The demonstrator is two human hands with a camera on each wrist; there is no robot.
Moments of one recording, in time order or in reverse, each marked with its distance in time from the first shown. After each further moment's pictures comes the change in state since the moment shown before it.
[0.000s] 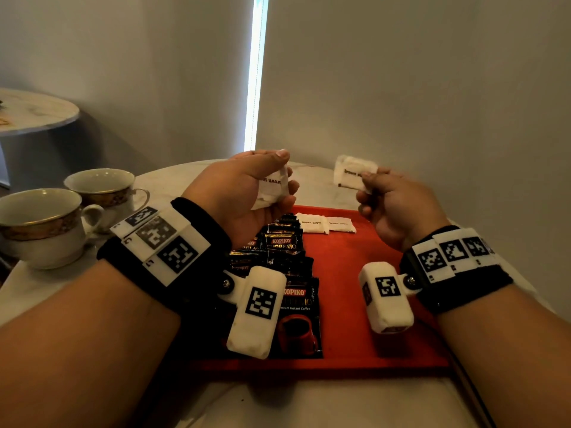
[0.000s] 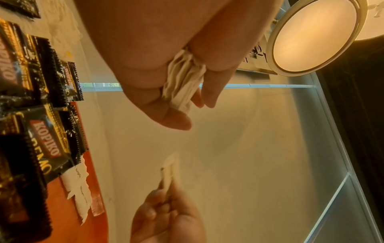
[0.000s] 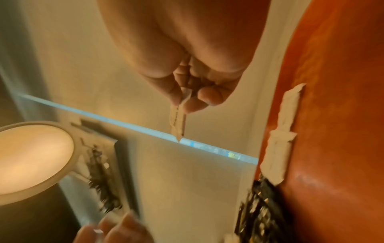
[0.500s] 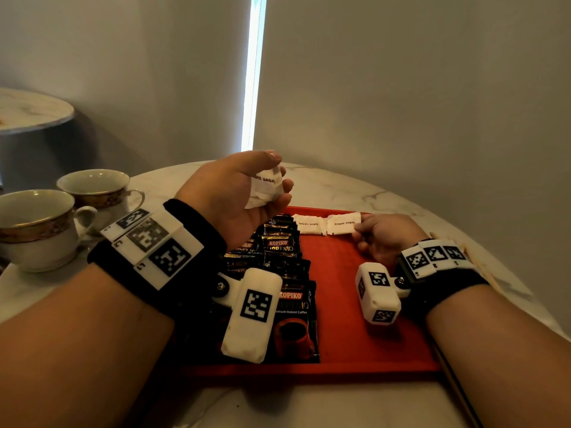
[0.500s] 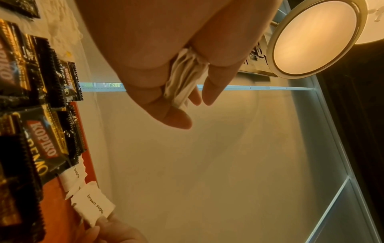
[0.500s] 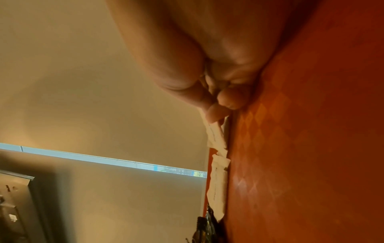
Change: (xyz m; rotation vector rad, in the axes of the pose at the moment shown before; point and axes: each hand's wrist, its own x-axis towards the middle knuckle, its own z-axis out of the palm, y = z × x) left_hand 0.002 0.003 -0.002 -0.058 0.011 -0.040; right_hand 0.025 0.041 -0.026 -0.273 0.075 0.342
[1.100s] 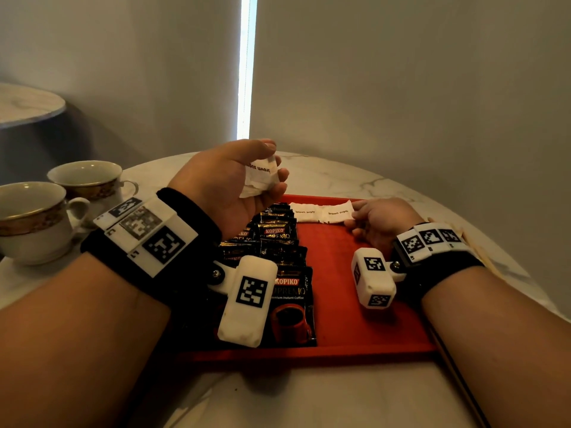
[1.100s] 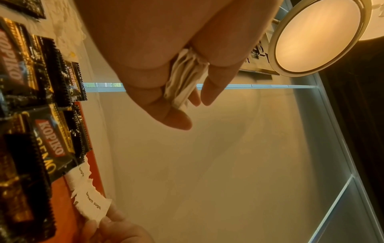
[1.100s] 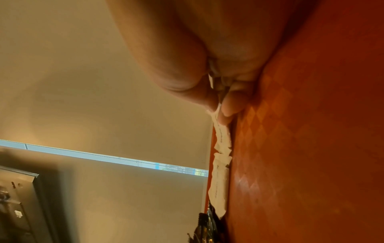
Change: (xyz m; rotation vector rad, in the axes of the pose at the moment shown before) left_hand -0.001 -0.002 0.002 0.016 -0.005 0.022; right_hand -0.003 -0.001 0.001 -0.116 0.033 -0.025
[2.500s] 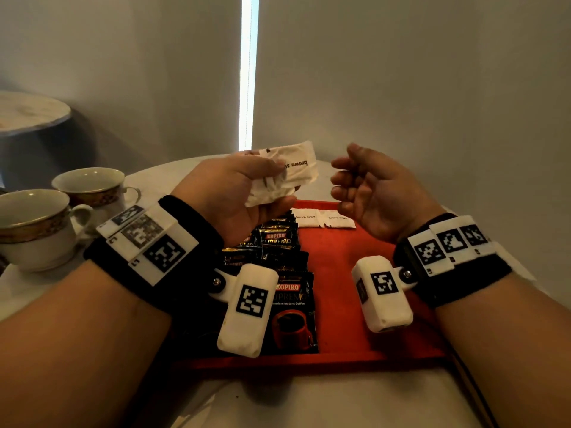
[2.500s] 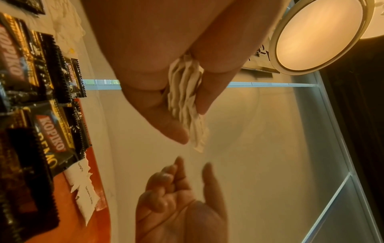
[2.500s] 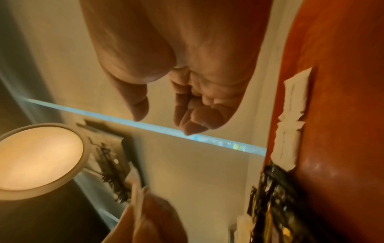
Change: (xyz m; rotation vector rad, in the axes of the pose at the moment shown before) left_hand -0.002 -0.003 0.000 0.077 -0.095 -0.028; right_hand -0.060 -0.040 0.011 0.309 -0.377 -0.304
